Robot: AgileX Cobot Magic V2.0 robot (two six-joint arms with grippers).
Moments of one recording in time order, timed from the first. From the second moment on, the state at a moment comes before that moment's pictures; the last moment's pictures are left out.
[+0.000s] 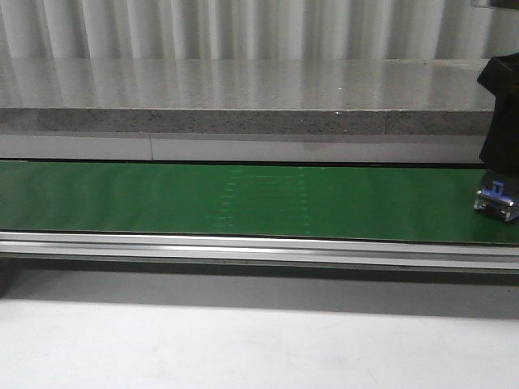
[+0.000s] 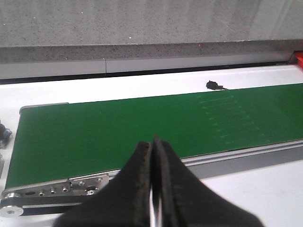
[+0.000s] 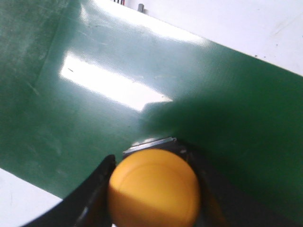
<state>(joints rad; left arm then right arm) -0.30 0.35 -0.55 -0.10 0.62 0.03 0.05 1.46 -1.02 0.23 0.75 -0.35</state>
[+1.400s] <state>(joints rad) -0.30 0.35 -0.55 -0.10 0.62 0.03 -0.71 1.61 -0.90 0.31 0.53 -0.07</state>
